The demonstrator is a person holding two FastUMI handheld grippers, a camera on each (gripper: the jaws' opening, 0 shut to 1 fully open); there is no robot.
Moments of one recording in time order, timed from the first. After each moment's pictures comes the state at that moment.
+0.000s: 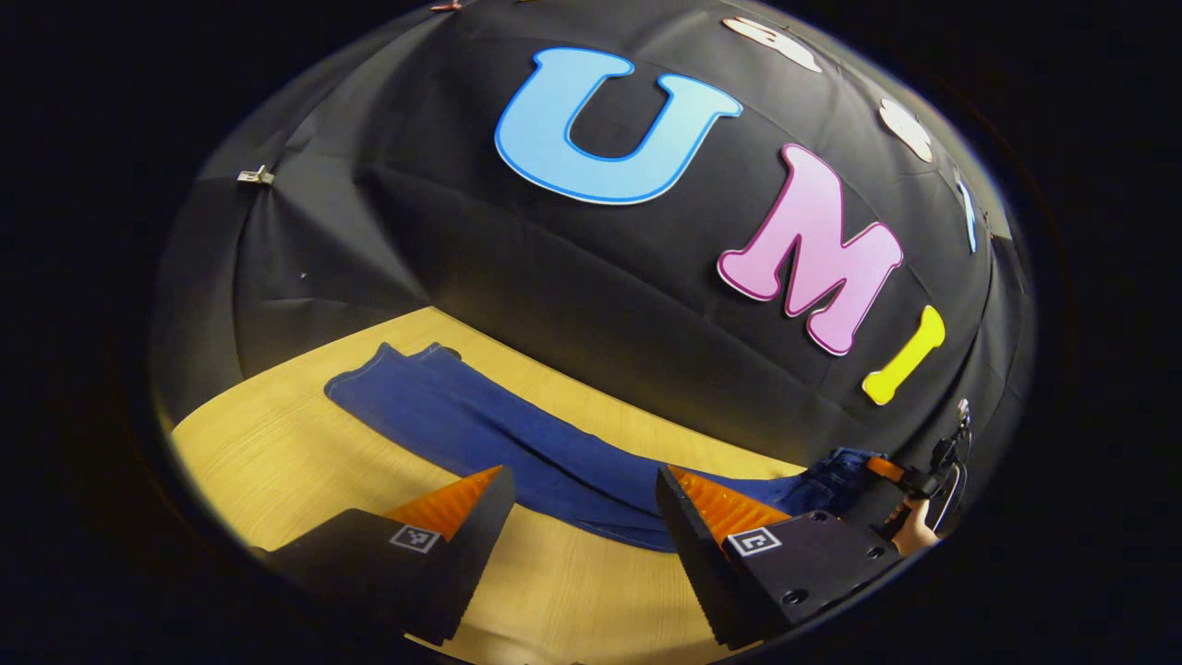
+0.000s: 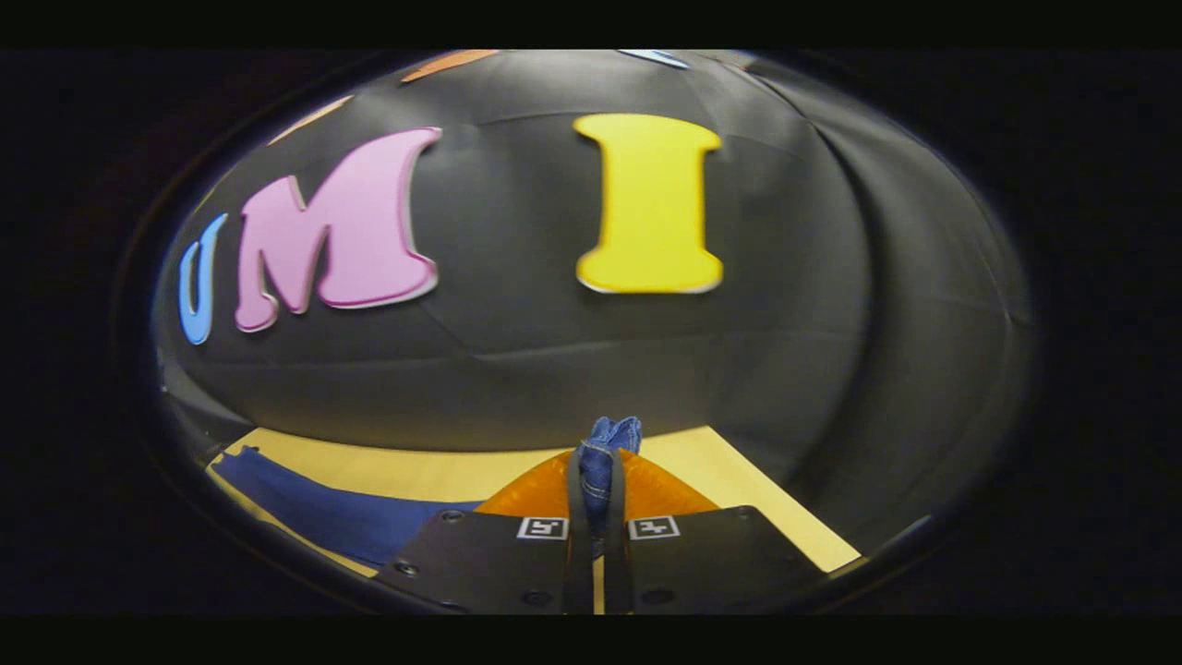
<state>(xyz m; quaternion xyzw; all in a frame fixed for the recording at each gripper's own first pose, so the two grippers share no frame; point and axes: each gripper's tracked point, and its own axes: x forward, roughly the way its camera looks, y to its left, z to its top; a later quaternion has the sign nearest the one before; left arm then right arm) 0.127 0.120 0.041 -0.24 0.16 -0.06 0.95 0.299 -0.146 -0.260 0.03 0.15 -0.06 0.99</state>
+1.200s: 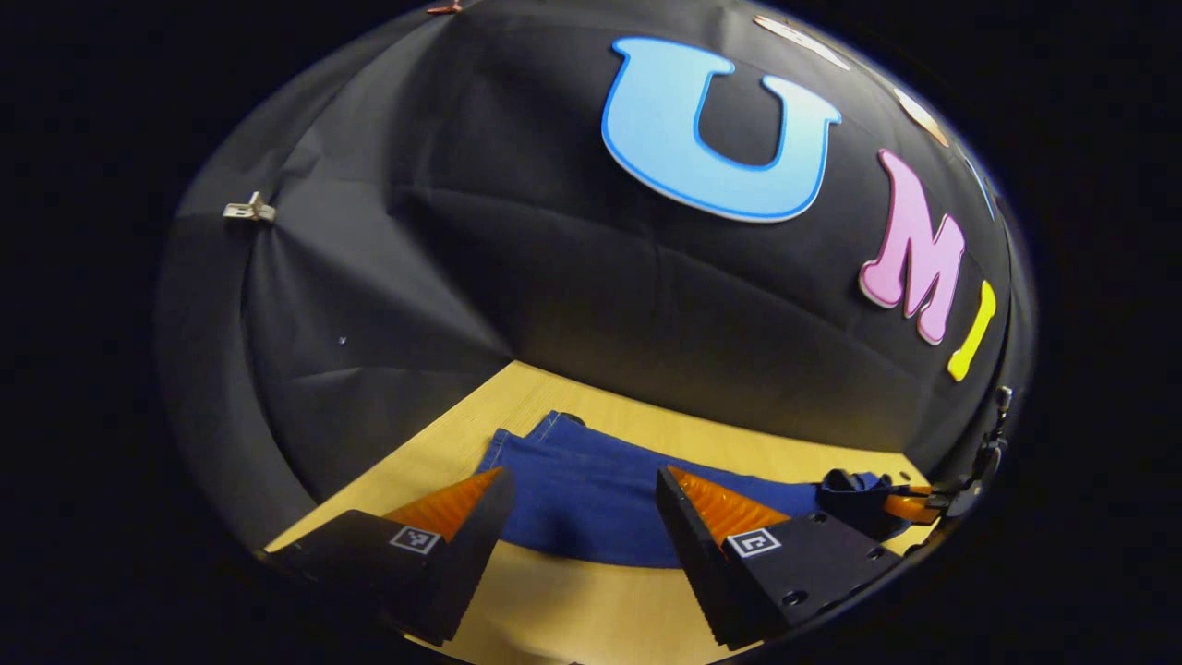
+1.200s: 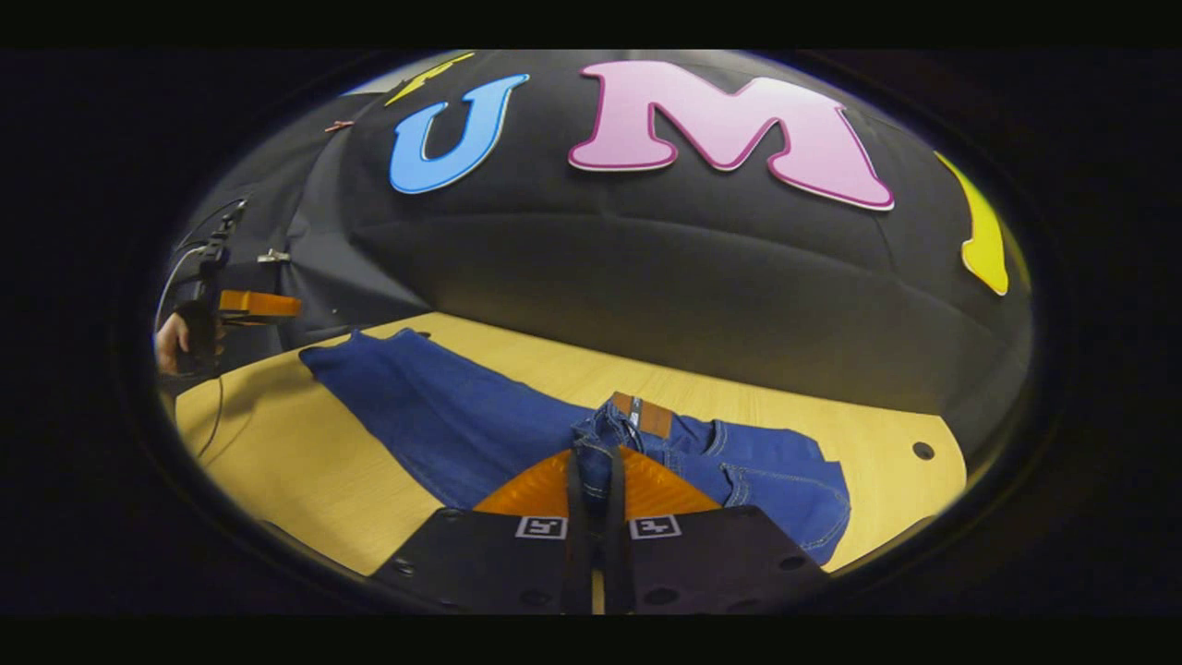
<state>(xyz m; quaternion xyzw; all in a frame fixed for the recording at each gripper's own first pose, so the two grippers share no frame) 0.261 0.308 -0.041 -0.15 0.17 -0.02 0.97 0.247 -0.116 -0.350 -0.06 0.26 0.20 0.94</state>
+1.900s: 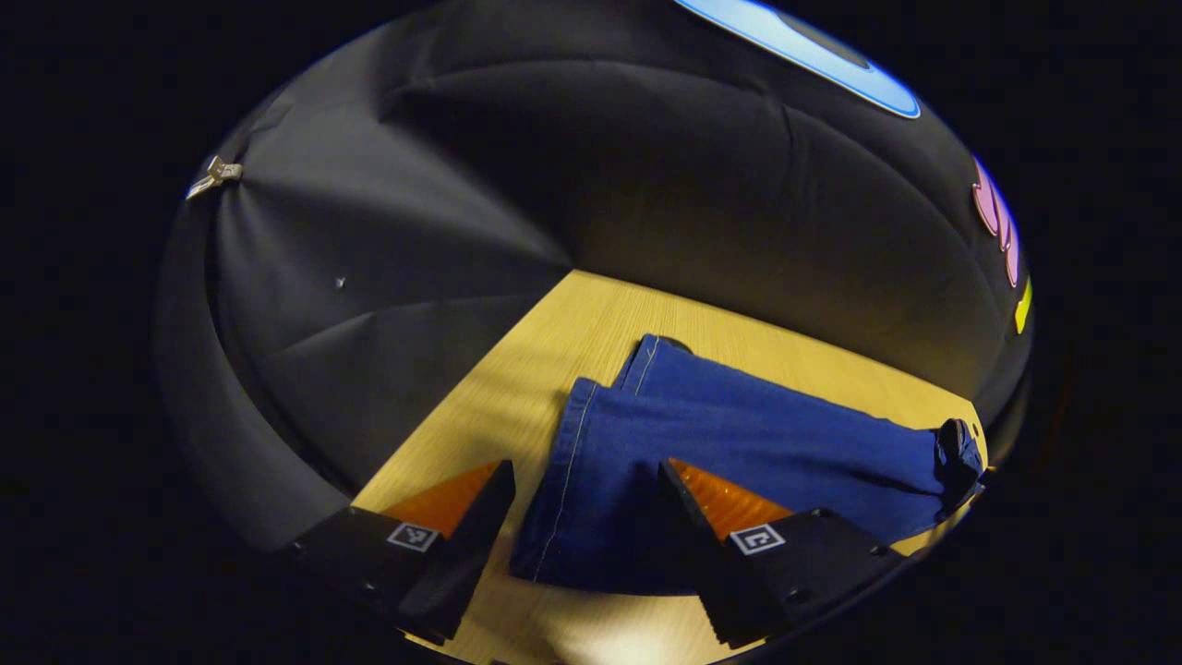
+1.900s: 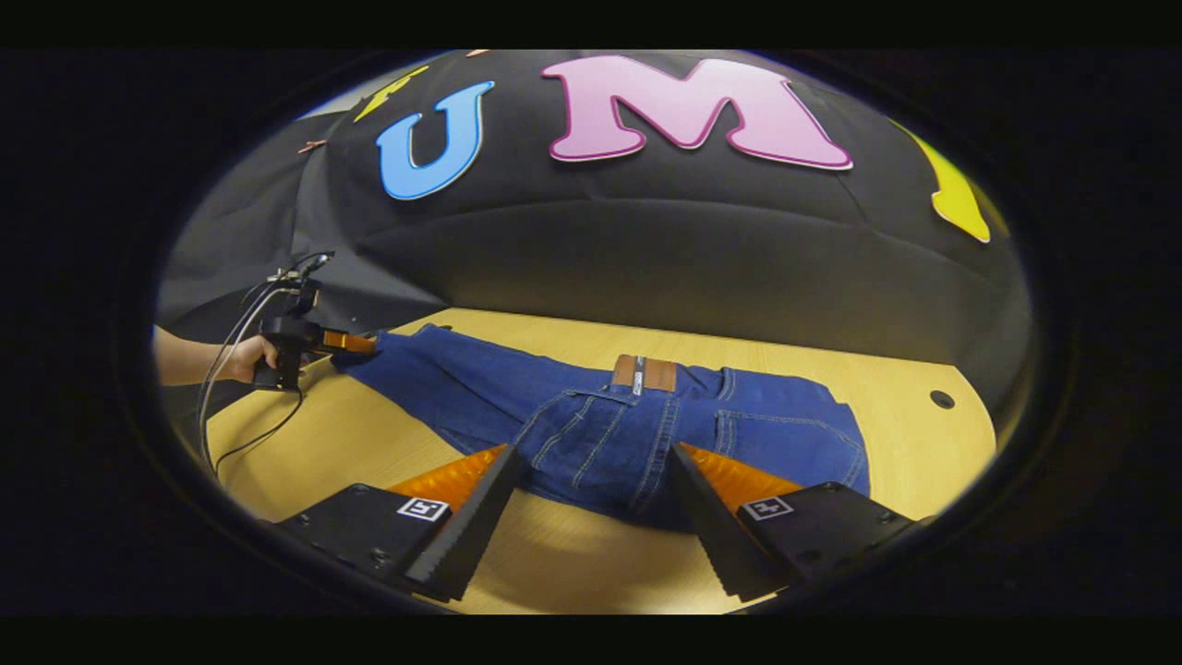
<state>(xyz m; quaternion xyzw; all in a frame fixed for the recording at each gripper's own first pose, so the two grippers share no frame) 0.313 0.334 -0.126 -0.11 0.30 0.02 0.95 0.199 -0.132 -0.348 0.01 0.30 0.20 0.93</state>
